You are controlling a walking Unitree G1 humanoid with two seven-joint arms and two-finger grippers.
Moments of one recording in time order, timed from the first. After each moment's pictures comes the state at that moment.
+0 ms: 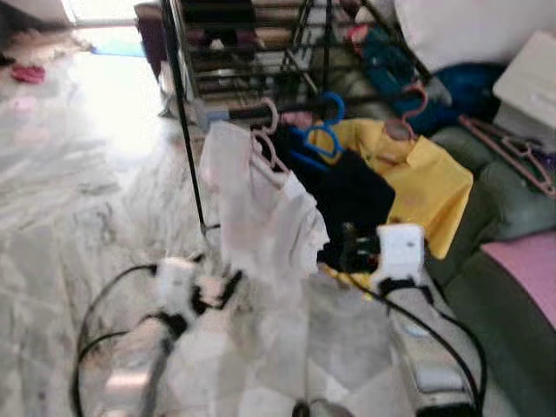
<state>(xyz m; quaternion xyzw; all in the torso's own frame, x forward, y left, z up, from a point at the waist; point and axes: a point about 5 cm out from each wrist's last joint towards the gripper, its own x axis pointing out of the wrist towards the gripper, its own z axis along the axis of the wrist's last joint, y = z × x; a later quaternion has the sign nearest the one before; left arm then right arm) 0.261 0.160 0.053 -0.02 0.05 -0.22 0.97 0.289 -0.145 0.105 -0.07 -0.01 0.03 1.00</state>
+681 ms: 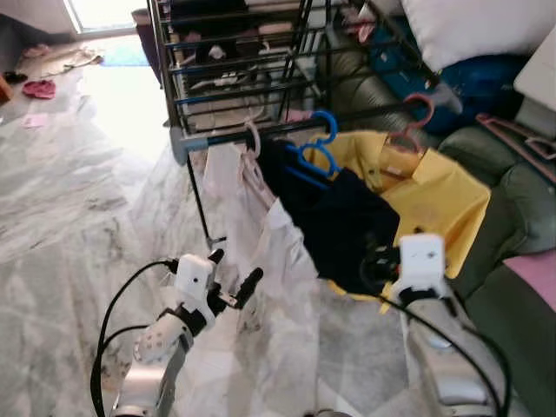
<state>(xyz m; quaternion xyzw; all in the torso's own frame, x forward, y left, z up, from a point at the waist) 0.267 0.141 0.060 -0.02 0.03 -0.26 0.97 0.281 -0.168 0.103 -0.09 0.00 -0.01 1.00</state>
